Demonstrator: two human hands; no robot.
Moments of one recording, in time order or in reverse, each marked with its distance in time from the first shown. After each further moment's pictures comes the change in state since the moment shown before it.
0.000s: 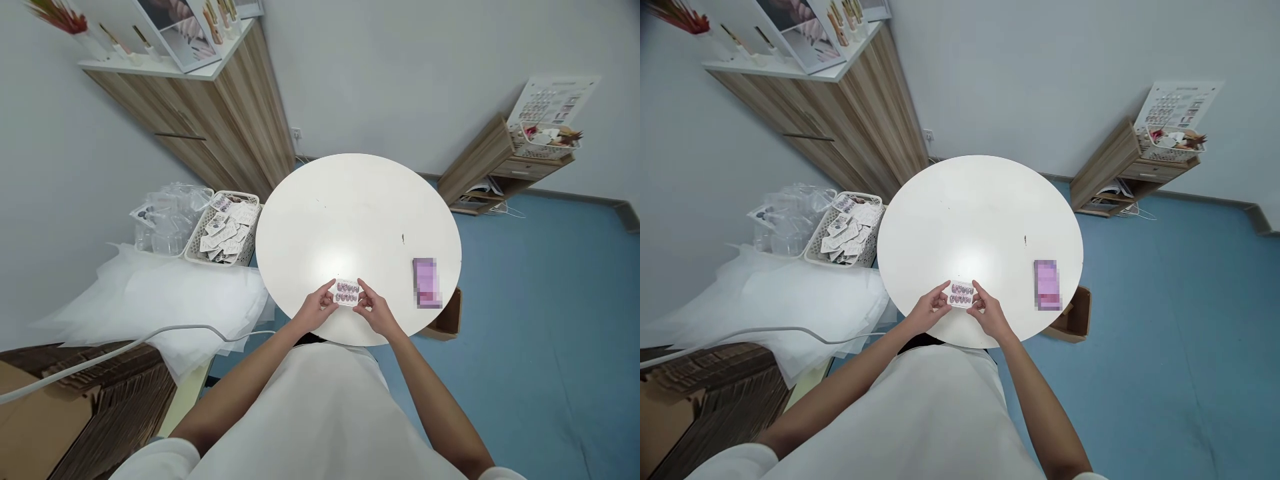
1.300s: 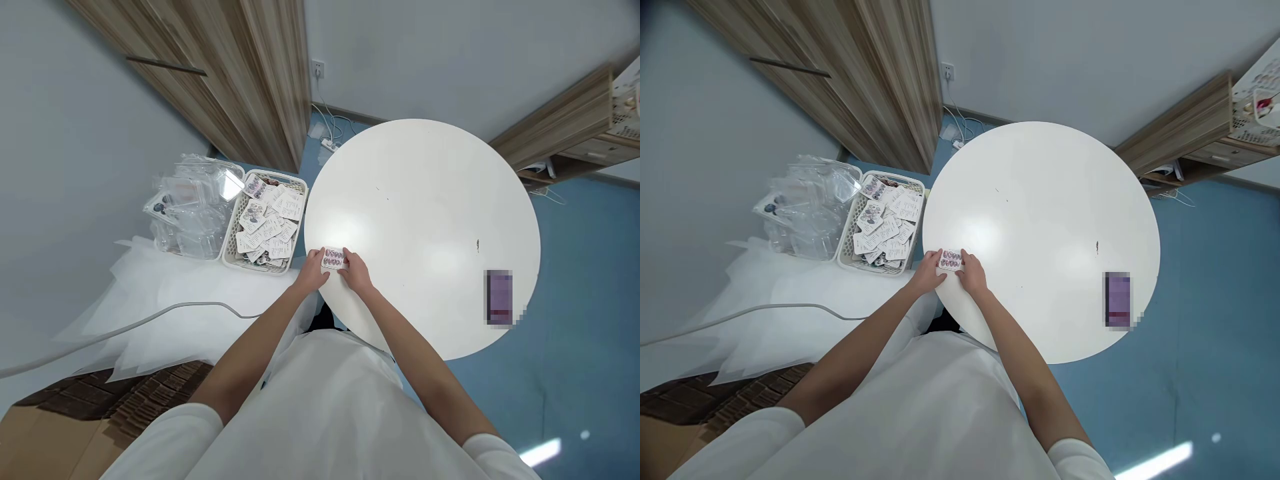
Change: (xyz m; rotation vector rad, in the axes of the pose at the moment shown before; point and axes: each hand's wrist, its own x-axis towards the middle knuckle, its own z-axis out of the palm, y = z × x) left_hand 0.074 -0.107 -0.201 0.380 0.058 -0.098; right_hand 0.201 -0.021 0.189 -0.517 -0.005 0.139
